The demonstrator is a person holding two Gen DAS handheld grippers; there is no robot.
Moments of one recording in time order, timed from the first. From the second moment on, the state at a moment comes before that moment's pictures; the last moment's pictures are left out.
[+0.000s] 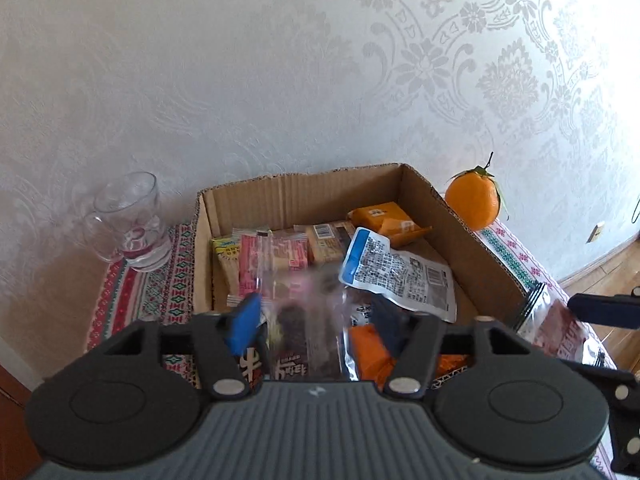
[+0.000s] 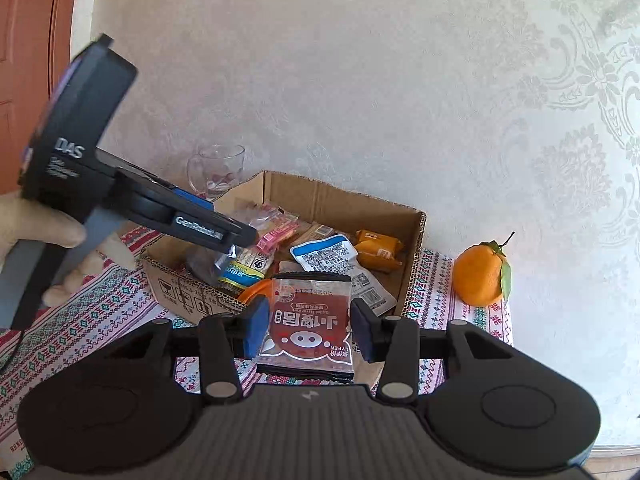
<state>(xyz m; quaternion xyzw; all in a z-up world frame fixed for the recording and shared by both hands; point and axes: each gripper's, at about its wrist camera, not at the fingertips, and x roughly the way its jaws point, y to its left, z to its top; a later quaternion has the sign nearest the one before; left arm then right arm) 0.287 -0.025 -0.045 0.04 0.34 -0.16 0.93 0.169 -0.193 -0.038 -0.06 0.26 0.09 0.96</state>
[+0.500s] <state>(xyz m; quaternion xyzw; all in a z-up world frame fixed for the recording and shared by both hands) 0.244 -0.011 -0.040 0.07 0.29 -0.14 0.94 0.211 -0.200 -0.034 -0.04 0.27 0.10 0.96</state>
